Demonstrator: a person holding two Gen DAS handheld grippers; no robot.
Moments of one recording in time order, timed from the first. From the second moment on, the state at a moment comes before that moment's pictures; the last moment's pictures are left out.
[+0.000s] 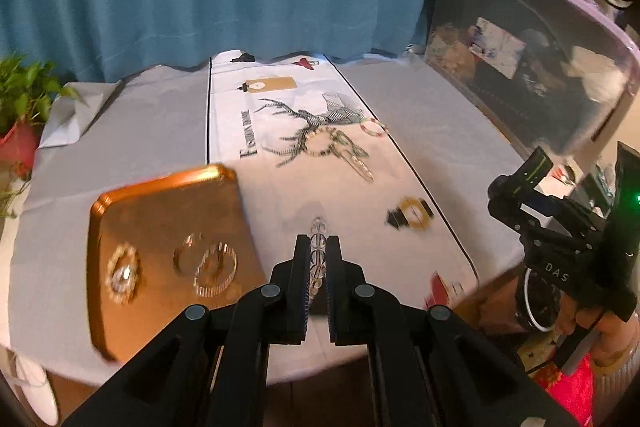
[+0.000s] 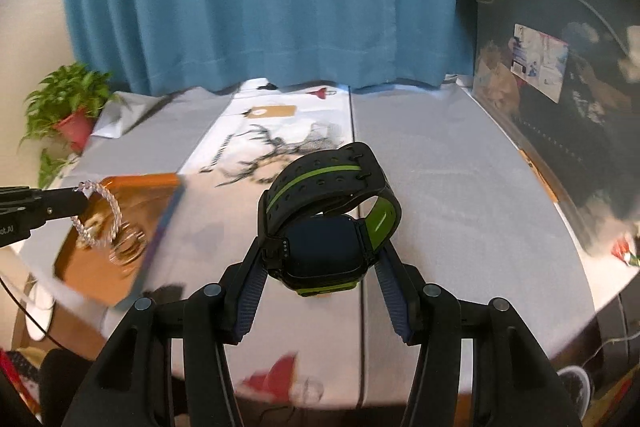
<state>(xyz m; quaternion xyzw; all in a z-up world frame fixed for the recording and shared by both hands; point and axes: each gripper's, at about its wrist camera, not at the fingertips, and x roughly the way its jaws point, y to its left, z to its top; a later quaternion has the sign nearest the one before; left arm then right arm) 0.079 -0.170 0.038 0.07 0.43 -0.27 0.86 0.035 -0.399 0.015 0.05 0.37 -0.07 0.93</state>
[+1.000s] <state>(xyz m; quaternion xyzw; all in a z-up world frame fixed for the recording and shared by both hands) -0.121 -0.055 0.047 0.02 0.41 -0.25 0.88 -0.170 -0.243 0.037 0.02 0.39 0.07 0.92</state>
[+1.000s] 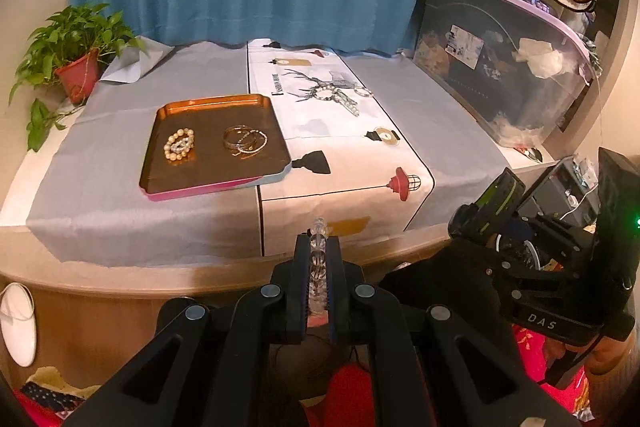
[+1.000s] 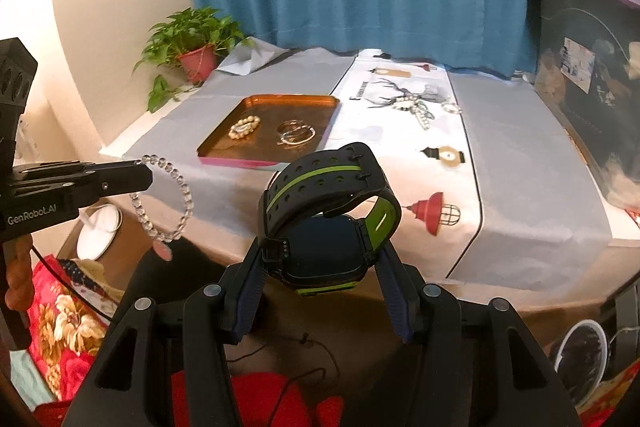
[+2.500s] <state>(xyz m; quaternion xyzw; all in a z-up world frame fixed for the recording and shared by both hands) 0.080 -0.005 0.028 -0.01 0.40 -0.19 0.90 0.060 -0.166 -0.006 -0.01 0.44 0.13 0.89</state>
